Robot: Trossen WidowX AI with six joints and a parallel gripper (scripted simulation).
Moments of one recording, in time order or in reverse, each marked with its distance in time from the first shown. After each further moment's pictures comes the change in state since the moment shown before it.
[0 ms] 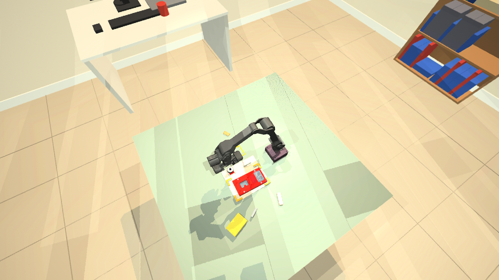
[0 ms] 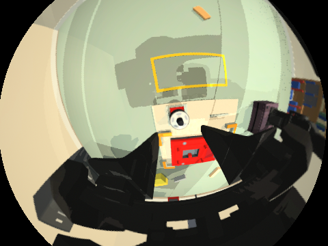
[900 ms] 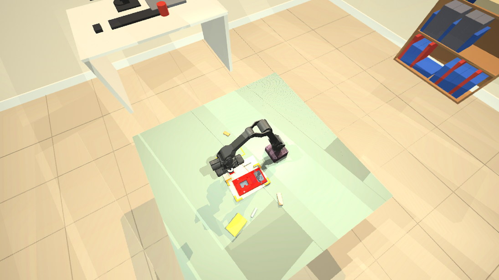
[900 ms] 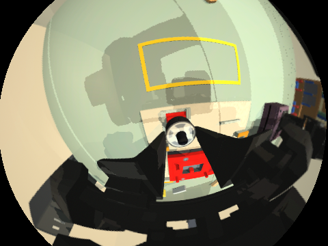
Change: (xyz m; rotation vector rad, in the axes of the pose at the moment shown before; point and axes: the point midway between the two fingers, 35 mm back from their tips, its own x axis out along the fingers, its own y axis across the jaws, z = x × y) arm 0.056 -0.008 -0.003 0.000 0.003 -0.029
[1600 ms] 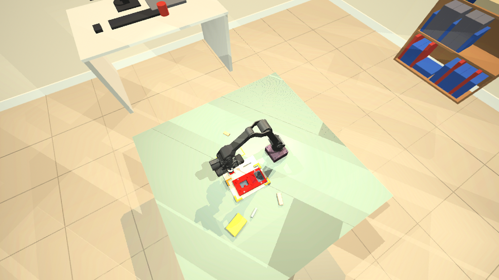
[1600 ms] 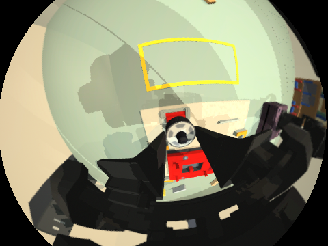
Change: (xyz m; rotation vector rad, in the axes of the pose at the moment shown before) arm -0.004 0.001 0.000 0.000 0.002 -0.001
